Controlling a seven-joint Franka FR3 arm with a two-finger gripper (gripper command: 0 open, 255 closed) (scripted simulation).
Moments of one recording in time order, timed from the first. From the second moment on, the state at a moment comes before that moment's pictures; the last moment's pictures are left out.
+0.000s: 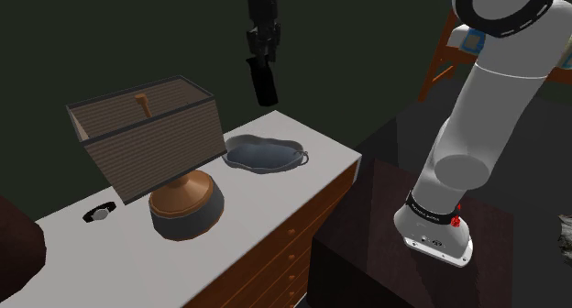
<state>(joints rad) 0.08 0.00 0.11 -1.57 0.00 1.55 -0.01</state>
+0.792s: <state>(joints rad) 0.17 -0.17 0.21 -1.71 0.04 1.53 0.17</state>
